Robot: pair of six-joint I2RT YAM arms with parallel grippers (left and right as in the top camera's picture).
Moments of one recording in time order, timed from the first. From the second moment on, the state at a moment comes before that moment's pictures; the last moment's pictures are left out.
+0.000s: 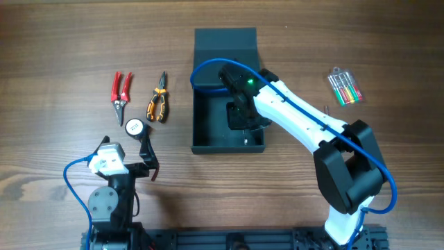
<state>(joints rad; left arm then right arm) 0.01 0.01 0.05 -0.17 -0.02 -0.17 0.61 1.96 1.45 -0.98 -0.02 0.51</state>
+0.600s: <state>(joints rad) 0.01 0.01 0.05 -0.17 -0.02 -0.17 0.32 1.95 2.07 -1.34 0.07 0.29</state>
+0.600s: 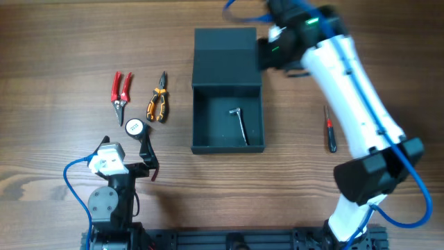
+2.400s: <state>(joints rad) 0.01 0.01 0.05 -0.17 -0.02 -0.17 -0.20 2.44 2.06 -1.30 0.05 -0.42</state>
